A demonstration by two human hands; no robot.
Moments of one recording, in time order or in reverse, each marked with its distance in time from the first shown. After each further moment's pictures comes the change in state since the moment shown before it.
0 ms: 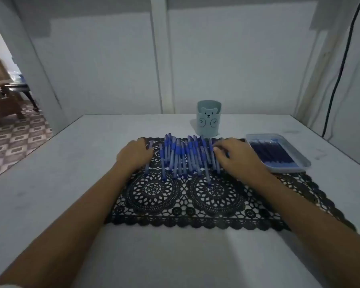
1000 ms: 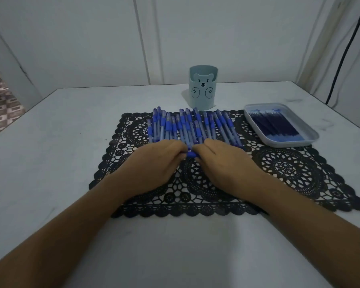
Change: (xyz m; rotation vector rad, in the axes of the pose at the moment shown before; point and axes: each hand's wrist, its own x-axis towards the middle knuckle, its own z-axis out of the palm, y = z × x) left_hand -0.078 0.041 0.004 -0.046 0.020 0.885; right_hand -0.032 -0.017 0.028 -0.186 -0.048 -0.384
